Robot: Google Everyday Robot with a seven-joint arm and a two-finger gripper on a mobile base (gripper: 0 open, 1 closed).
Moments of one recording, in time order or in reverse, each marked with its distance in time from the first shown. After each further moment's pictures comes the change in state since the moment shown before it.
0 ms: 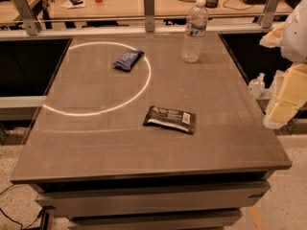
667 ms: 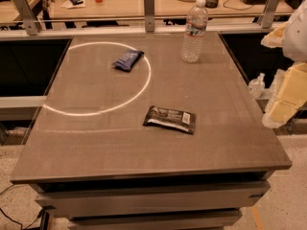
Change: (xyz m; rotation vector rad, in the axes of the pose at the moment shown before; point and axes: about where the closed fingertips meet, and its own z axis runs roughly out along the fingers) arm 0.000 0.000 -0.001 -0.003 -0.032 0.031
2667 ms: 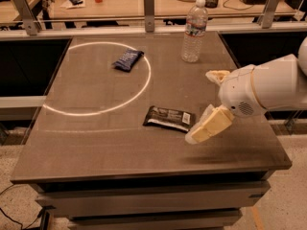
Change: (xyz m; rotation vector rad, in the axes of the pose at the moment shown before) arm -0.084 0.018 0.125 -0.002 -0.527 0.125
